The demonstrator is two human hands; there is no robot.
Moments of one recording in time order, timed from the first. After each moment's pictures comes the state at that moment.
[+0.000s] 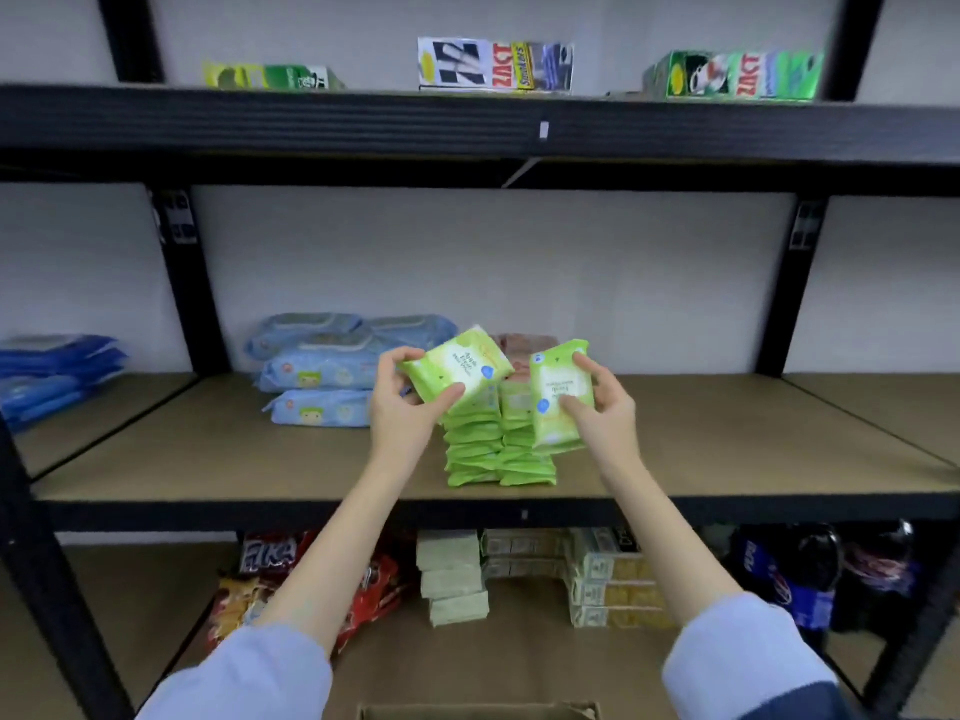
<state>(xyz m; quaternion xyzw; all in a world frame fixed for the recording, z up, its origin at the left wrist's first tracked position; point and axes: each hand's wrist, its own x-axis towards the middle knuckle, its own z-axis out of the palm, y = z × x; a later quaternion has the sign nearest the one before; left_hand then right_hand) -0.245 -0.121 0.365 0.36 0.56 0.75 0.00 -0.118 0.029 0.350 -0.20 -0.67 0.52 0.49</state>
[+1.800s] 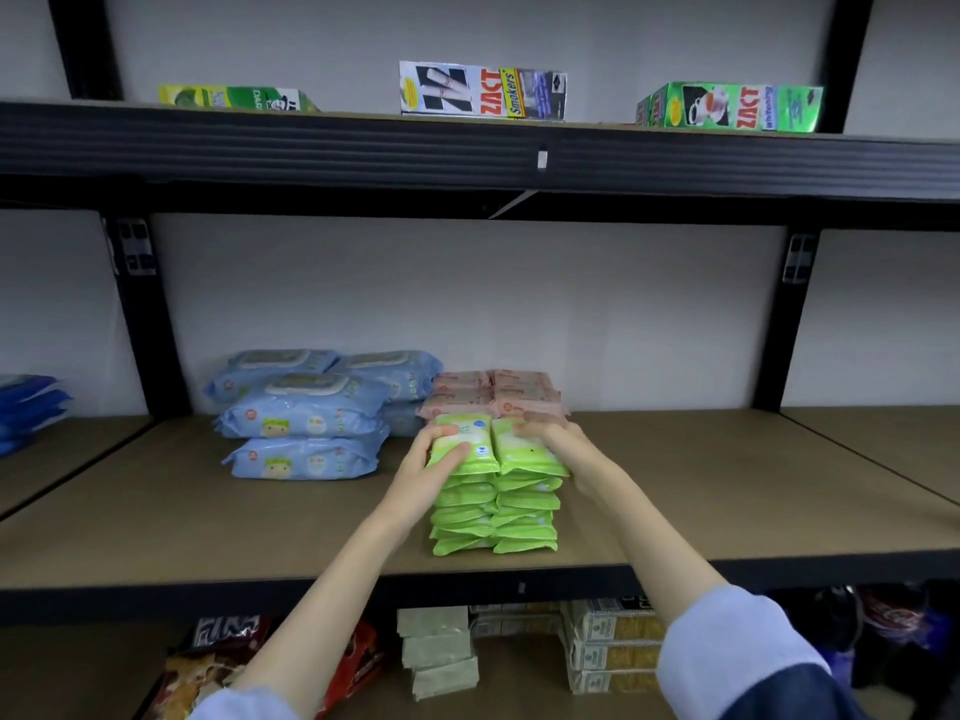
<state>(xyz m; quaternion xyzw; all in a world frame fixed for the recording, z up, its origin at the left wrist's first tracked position) -0.292 -0.061 0.336 0.39 0.66 0.63 0.16 -0.196 0.102 0.350 -0.30 -0.70 0.59 0.27</state>
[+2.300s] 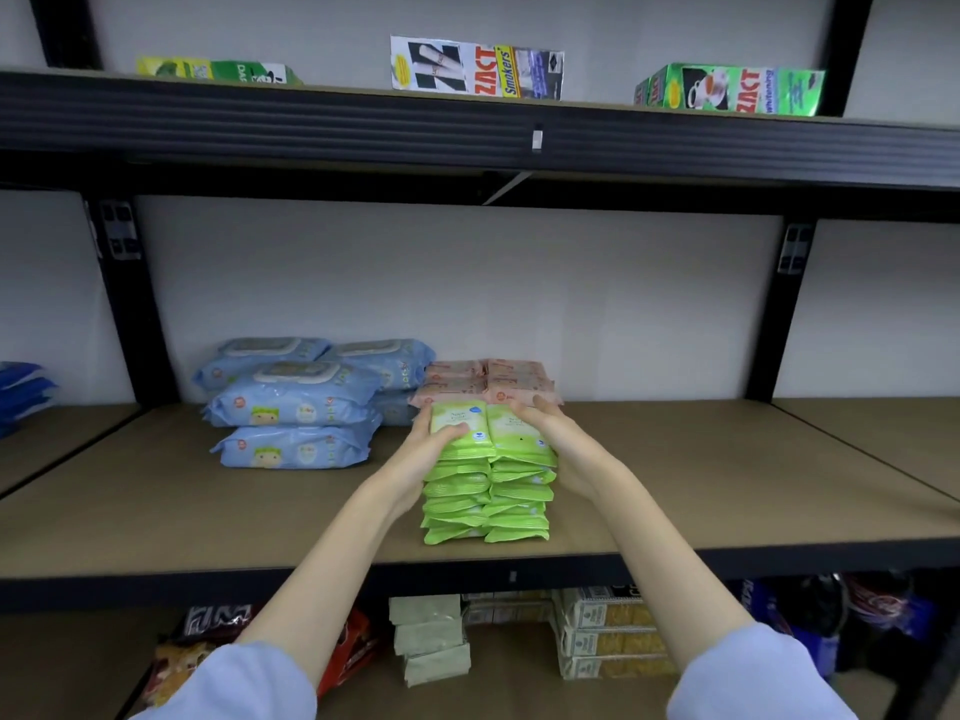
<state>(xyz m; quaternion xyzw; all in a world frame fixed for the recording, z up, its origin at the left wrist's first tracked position) -0.309 -0.036 0.339 0.31 0.61 0.65 0.32 -0.192 0.097 0.349 -0.26 -0.67 0.65 0.24</state>
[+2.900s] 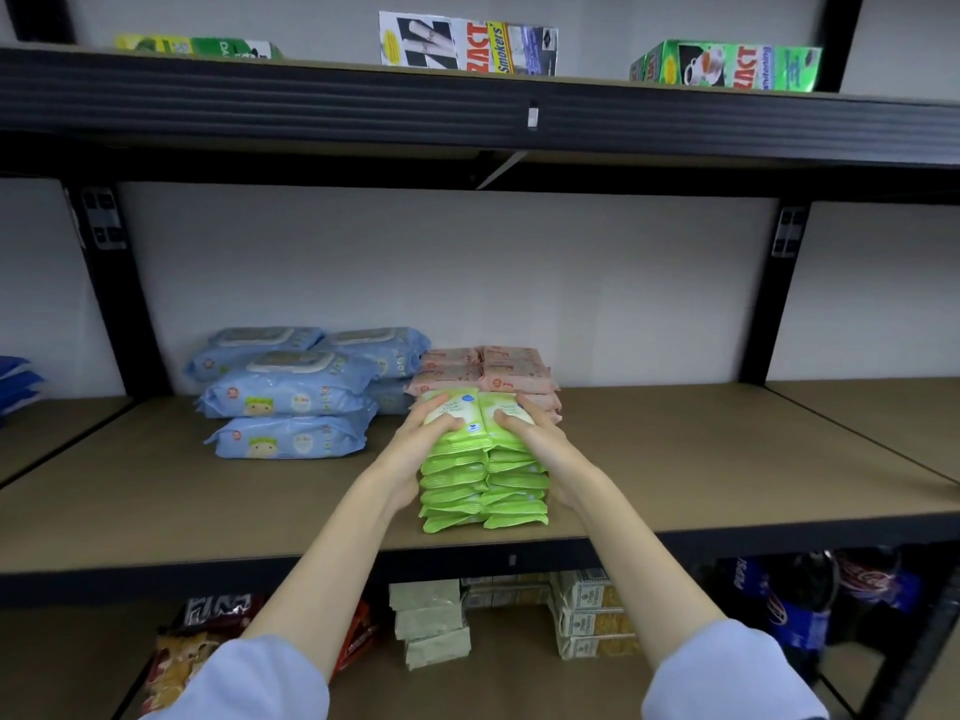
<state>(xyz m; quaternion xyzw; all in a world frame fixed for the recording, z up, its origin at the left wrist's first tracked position) -0.309 -0.039 0.335 0.29 0.59 0.67 0.34 -0.185 0.070 0.336 -0.30 -0.68 0.62 0.26</state>
